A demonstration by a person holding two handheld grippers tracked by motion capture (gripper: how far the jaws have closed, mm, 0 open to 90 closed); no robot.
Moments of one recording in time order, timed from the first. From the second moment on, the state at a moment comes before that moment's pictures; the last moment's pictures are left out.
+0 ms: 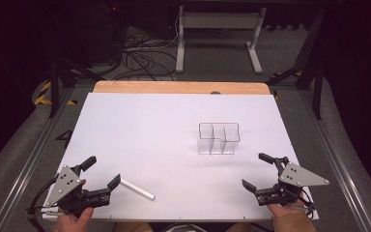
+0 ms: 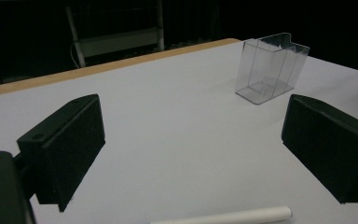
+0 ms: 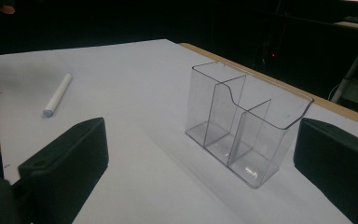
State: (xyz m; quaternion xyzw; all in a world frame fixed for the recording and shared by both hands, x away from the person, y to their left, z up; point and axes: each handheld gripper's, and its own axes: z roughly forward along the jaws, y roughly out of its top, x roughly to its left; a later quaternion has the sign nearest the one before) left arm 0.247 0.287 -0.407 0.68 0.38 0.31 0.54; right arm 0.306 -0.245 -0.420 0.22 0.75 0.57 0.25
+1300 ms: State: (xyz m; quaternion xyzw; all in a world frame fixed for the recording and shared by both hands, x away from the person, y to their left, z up) left arm 0.245 0.286 -0.405 0.69 0.37 0.32 0.53; right arm 0.321 -0.236 -0.398 0.21 0.77 0.56 0.23
